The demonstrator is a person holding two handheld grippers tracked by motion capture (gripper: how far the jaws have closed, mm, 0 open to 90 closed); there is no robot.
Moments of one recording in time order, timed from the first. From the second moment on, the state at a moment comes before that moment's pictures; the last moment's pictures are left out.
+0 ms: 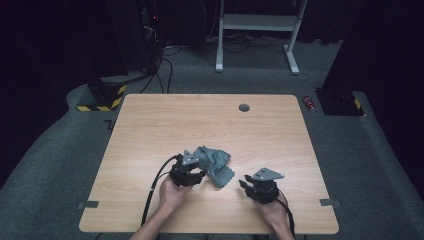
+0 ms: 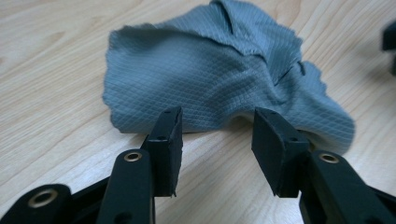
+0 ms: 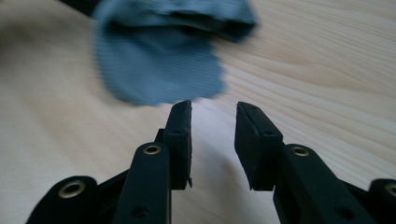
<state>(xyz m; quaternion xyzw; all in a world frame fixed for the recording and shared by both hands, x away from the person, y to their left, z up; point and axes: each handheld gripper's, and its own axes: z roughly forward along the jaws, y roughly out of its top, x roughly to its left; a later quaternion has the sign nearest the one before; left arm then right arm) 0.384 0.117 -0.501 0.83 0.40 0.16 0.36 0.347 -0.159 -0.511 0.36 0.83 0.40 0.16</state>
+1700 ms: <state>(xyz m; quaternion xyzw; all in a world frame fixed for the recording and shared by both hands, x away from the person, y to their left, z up) 0.398 0.110 -0.524 0.81 0.40 0.19 0.37 0.415 -0.087 -0.483 0.33 0.86 0.33 0.20</state>
